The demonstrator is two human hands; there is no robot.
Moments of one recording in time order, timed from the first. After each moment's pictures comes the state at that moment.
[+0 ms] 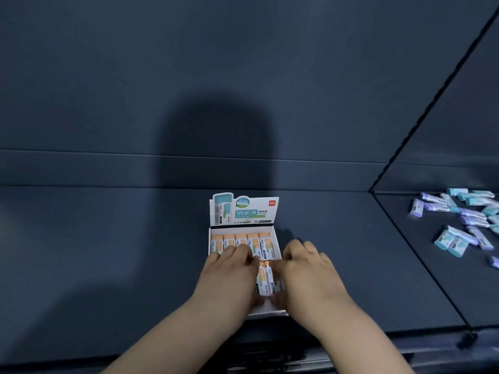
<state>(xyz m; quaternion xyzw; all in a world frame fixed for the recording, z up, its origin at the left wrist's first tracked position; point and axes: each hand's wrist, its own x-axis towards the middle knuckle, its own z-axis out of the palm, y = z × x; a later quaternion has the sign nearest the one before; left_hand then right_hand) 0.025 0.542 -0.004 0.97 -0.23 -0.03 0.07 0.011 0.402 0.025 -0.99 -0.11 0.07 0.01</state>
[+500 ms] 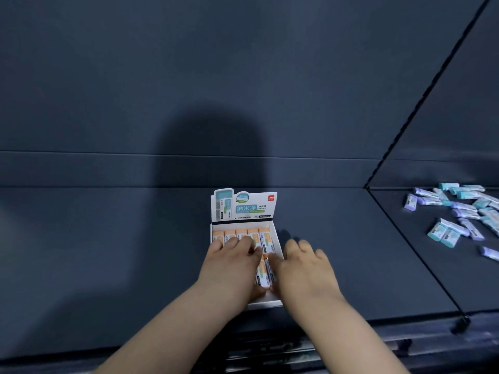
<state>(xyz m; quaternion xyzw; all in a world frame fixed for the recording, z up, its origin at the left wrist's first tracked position) 0.028 0.544 -0.001 0.97 -0.25 -0.02 0.04 0.005 0.415 0.015 -0.99 -0.07 0.06 -0.05</state>
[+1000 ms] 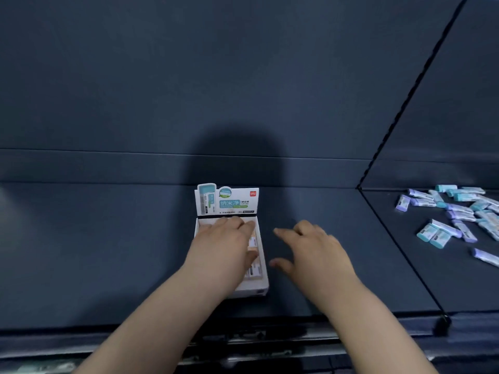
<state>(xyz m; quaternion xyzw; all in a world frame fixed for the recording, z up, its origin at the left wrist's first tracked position) 0.018 0.519 0.032 0.98 -0.19 0.05 0.08 0.000 0.356 0.035 -0.99 -0.10 -0.03 0.06</state>
